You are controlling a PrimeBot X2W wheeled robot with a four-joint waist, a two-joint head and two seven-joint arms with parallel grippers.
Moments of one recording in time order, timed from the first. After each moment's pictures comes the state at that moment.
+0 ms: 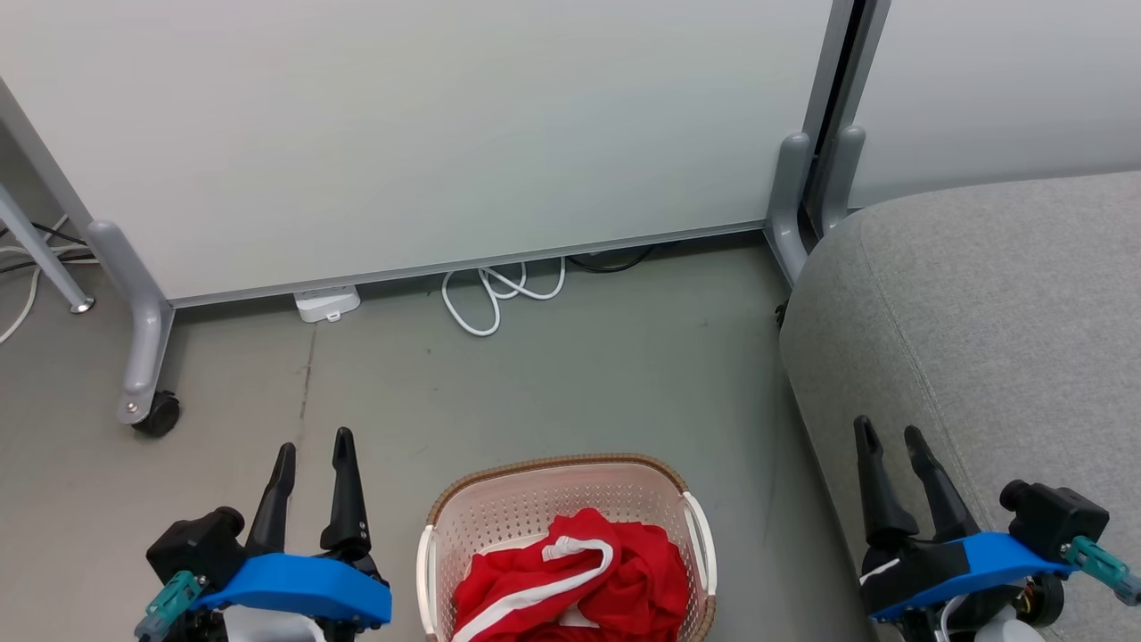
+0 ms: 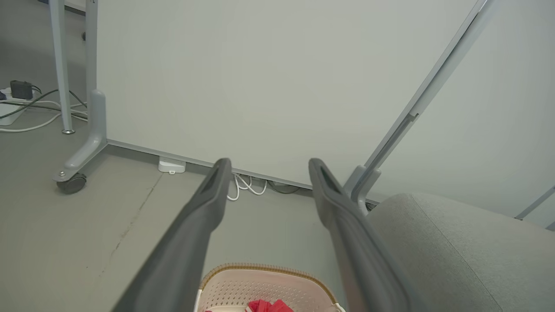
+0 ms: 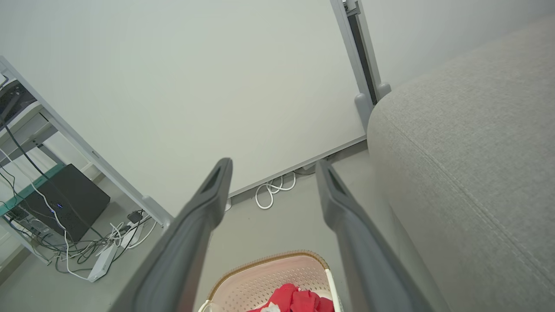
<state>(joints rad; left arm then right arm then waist) -0.06 0.05 -0.06 0.29 -0.48 -0.09 -0.18 -0.10 -0.04 0.01 0.30 0.51 0.13 -0.17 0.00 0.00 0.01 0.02</state>
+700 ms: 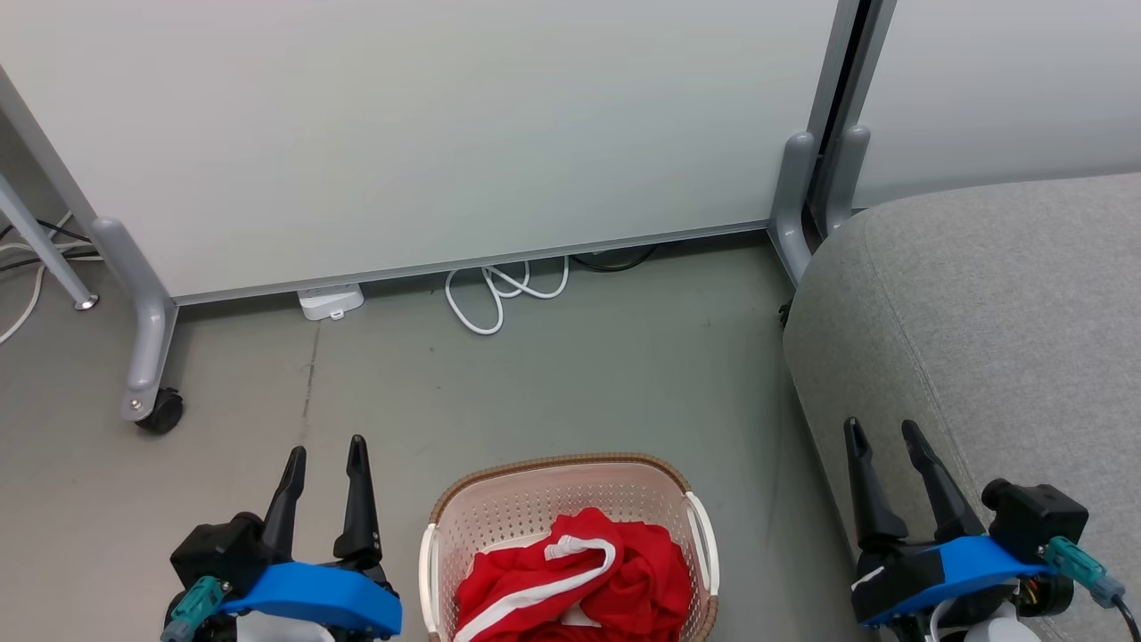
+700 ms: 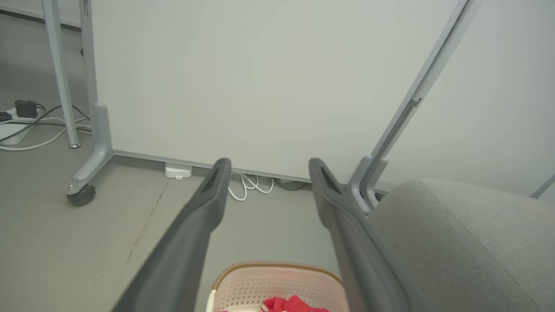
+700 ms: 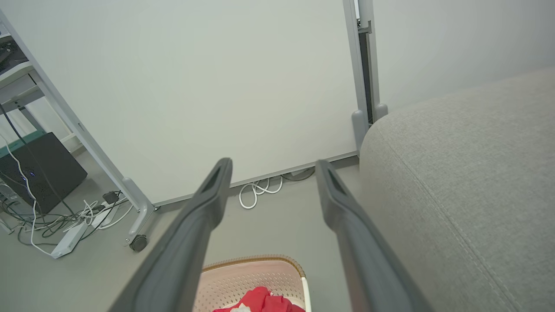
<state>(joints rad) -0.06 0.05 -0.08 0.34 -0.39 -0.10 -0.22 -0.10 -0.05 0.02 0.31 0.34 0.13 -0.22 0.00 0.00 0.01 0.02</state>
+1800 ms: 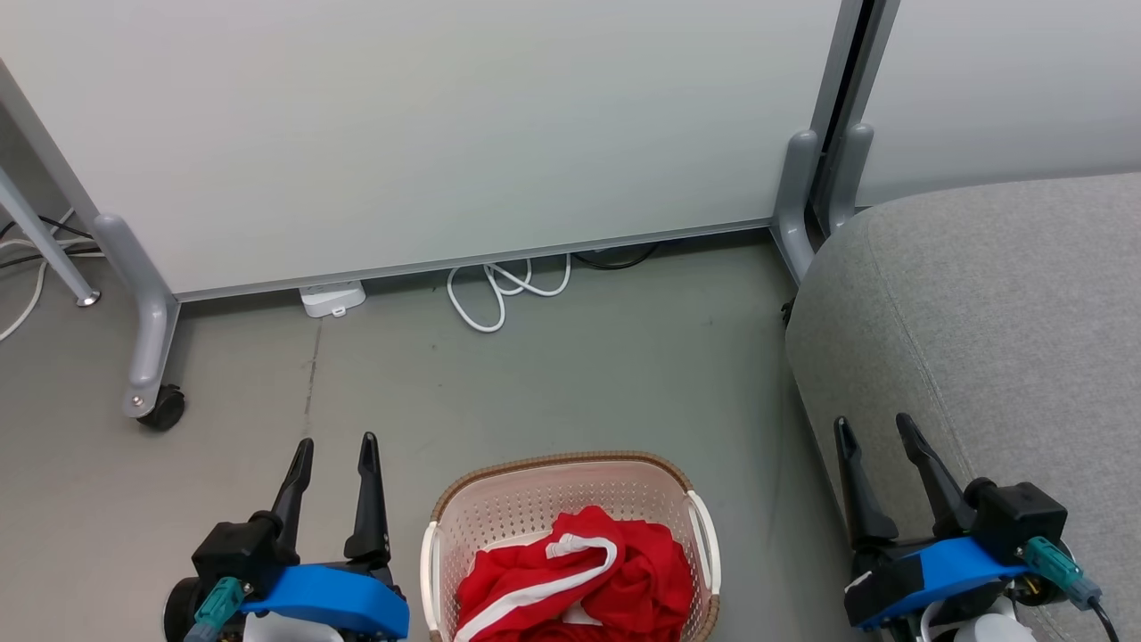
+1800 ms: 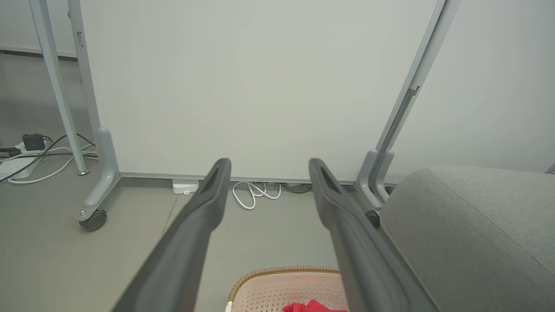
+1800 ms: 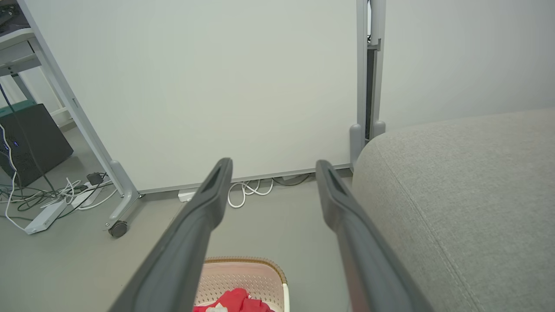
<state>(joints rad) -0.07 0.05 -0.09 0.34 -0.28 -0.10 -0.26 -0.11 -0.05 0.02 0.32 0.21 0.13 -0.26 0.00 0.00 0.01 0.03</state>
